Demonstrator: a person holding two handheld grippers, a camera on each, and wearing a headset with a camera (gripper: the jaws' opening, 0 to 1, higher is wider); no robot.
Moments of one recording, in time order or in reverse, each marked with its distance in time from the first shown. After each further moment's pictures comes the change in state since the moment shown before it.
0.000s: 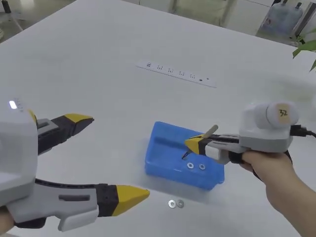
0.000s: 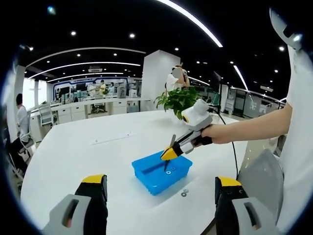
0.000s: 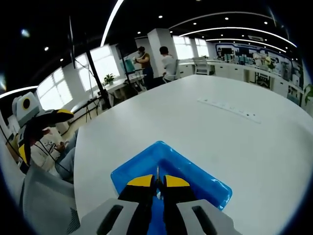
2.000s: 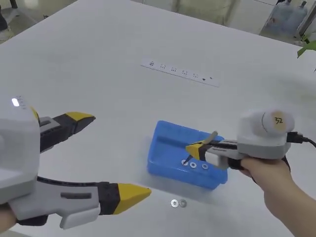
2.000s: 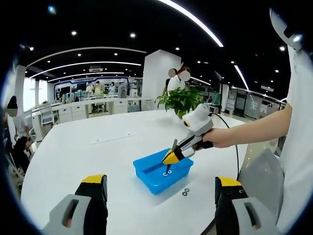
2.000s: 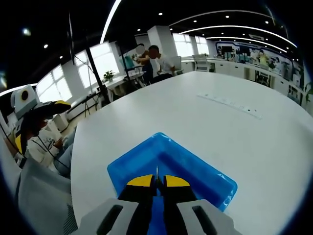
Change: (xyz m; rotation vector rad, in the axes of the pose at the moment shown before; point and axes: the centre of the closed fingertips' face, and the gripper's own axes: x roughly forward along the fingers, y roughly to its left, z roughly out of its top) left arm -0.002 0.003 -0.001 -0.002 0.005 0.008; right arm 0.005 0.002 -0.013 -0.028 0.012 0.002
